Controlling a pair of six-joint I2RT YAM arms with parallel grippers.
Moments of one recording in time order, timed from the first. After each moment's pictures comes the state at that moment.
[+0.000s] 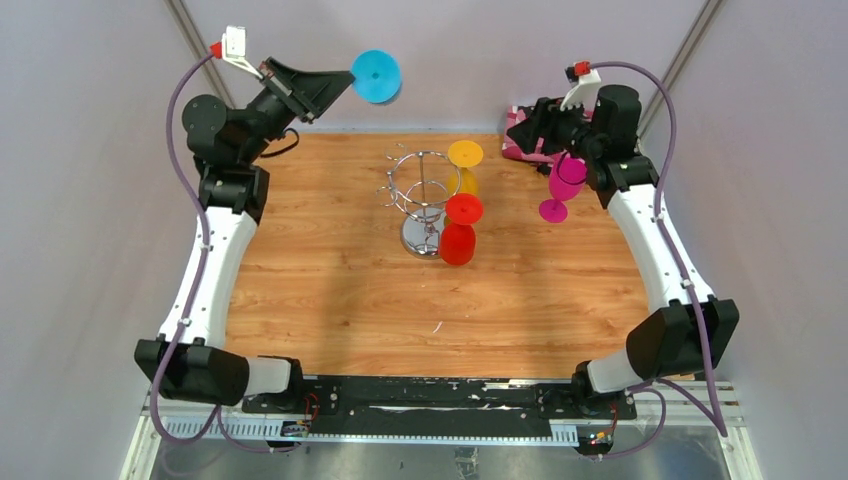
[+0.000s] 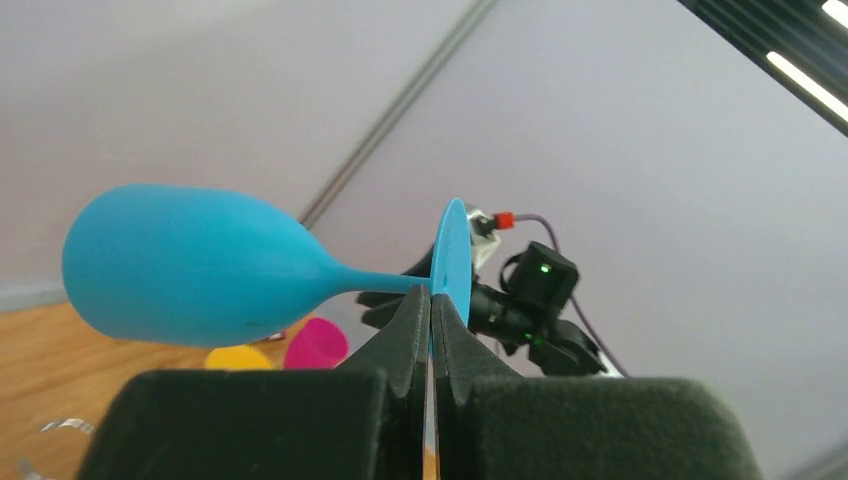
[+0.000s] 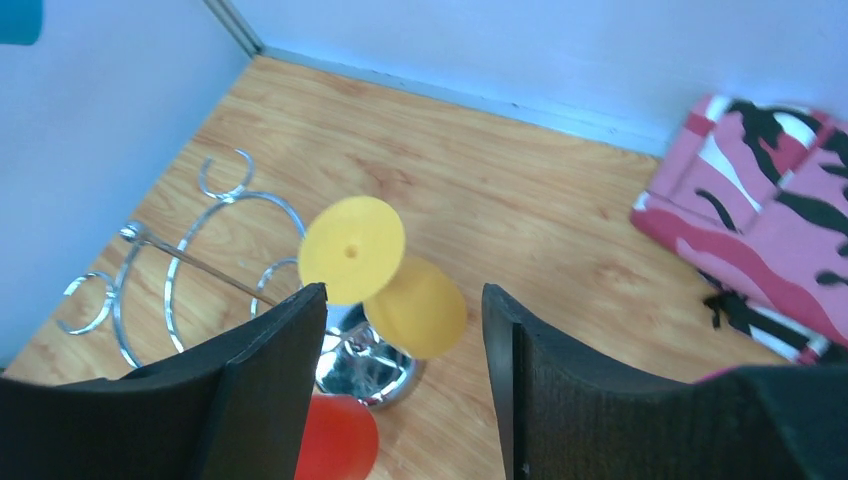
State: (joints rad) left arm -0.05 1.28 1.42 0.28 0.65 -1.04; right arm 0.15 1.44 1.49 -0.29 -0.45 0.16
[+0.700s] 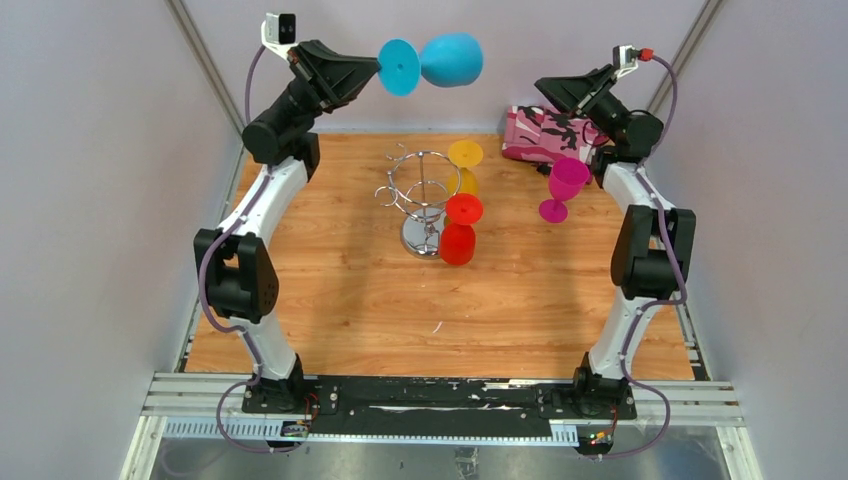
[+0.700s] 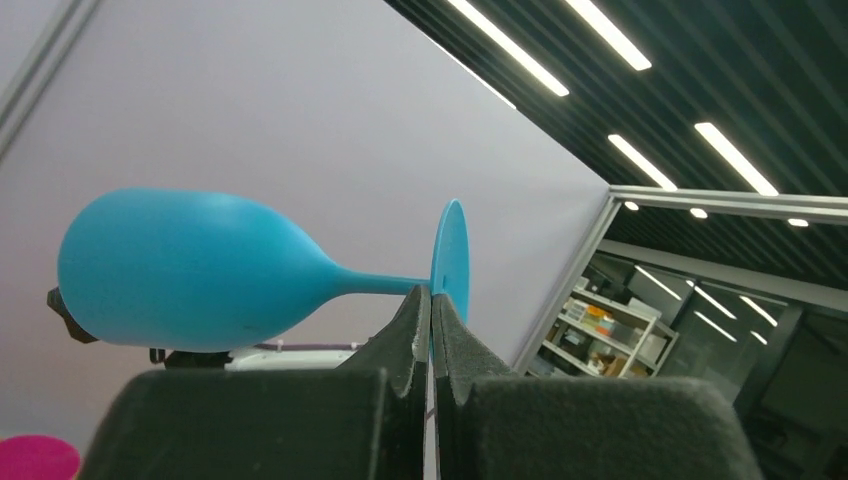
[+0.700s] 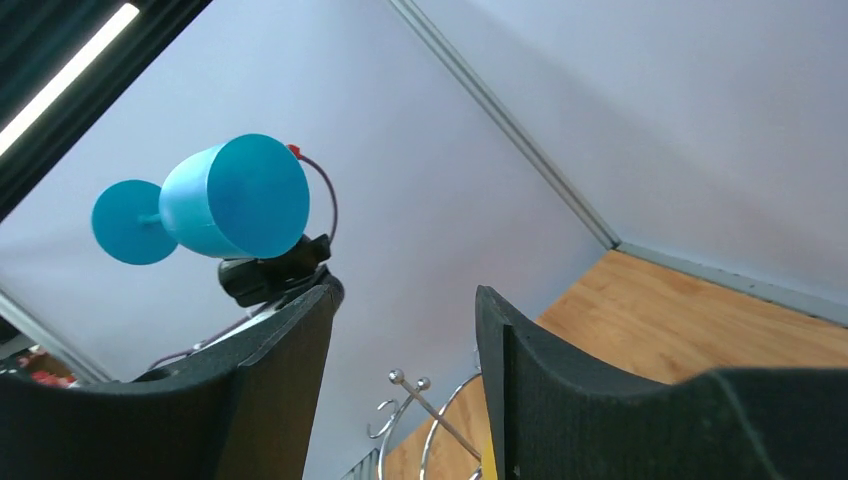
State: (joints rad) left arm -0.16 1.78 1.62 1.42 0.77 -1.84; right arm -0.10 1.94 1.52 1.29 -0.92 1.54
